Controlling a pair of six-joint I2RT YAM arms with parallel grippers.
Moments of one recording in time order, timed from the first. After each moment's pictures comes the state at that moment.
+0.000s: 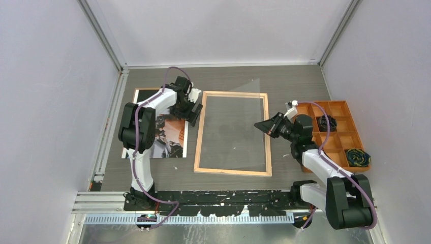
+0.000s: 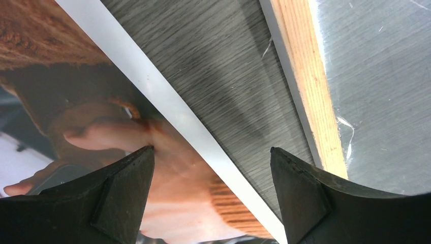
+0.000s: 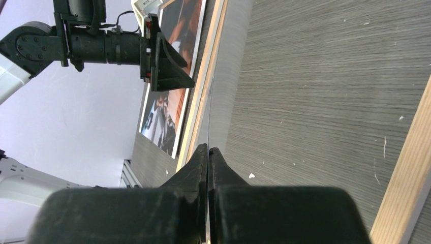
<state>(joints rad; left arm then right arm) -0.32 2.02 1.48 -0.74 0.16 0.20 0.09 1.09 0.36 0.44 -0.64 0.81</state>
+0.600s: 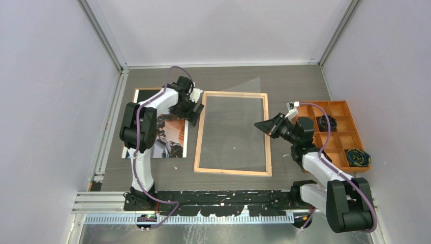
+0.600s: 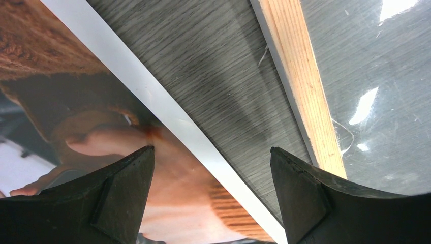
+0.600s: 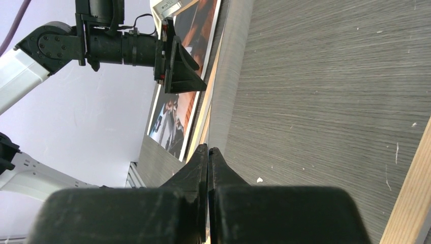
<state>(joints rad) -0.33 2.04 1.50 -0.74 0.14 0.20 0.09 1.07 0.31 0.53 -0.65 0.85</state>
